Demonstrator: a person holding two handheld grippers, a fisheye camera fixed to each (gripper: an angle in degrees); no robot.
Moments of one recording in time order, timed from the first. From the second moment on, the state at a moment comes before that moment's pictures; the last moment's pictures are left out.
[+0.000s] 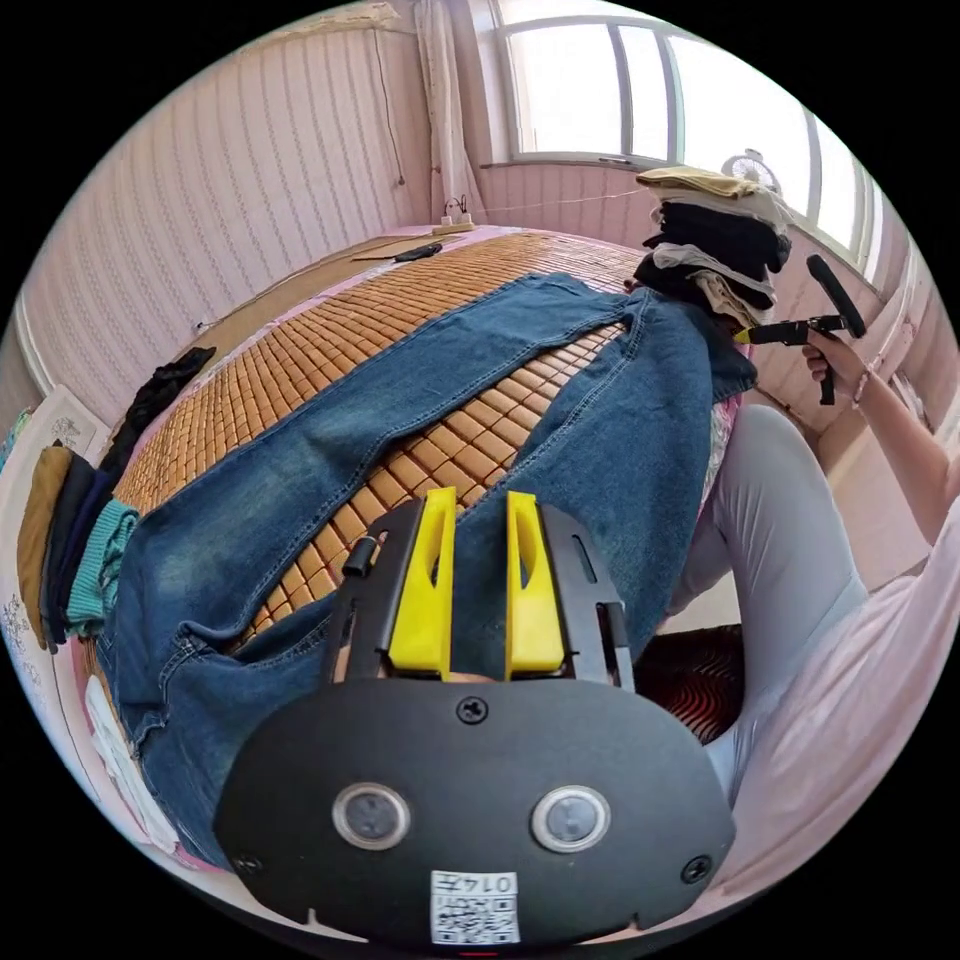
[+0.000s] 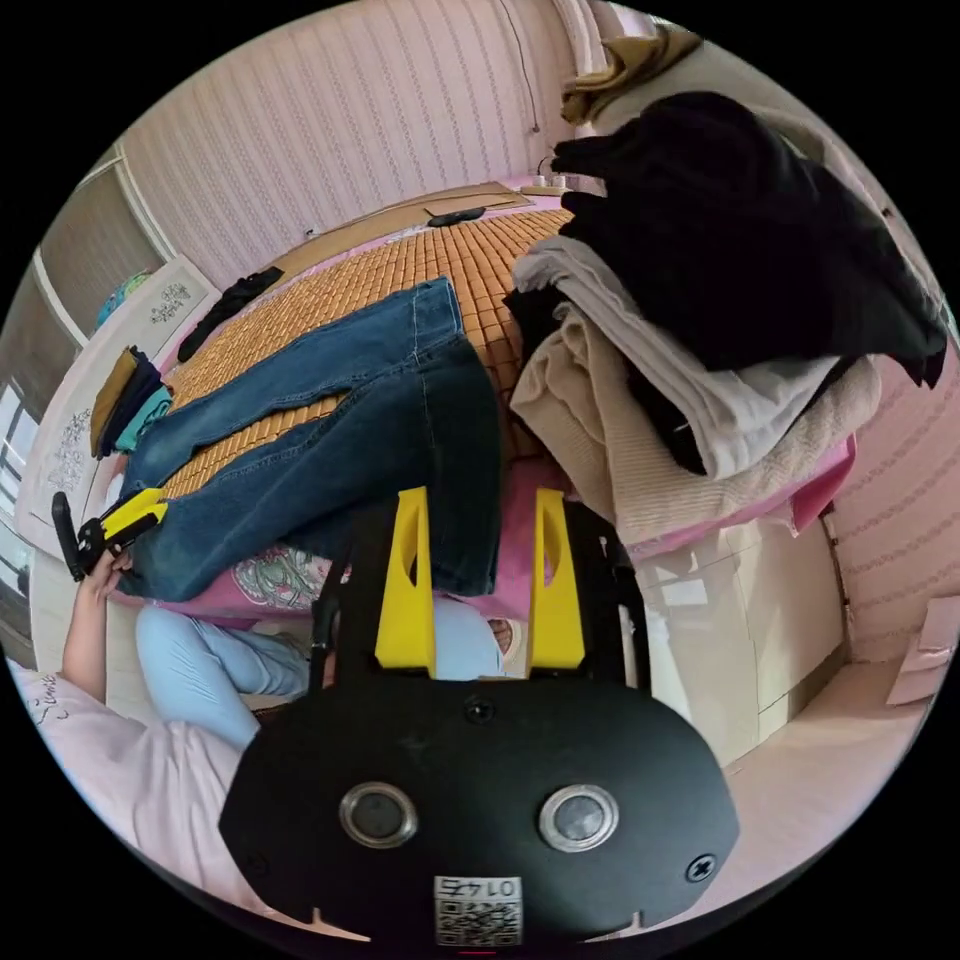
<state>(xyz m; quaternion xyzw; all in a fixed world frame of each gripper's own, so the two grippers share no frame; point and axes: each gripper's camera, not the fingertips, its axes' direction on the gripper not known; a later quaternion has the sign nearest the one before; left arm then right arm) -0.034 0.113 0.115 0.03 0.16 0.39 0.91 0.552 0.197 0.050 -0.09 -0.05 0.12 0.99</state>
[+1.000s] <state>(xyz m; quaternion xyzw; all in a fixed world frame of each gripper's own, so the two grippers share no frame) 0.037 0.080 0.106 -0.02 0.14 0.41 0.90 0.484 0.064 0.049 -0.13 -0.05 -0.06 0.99</state>
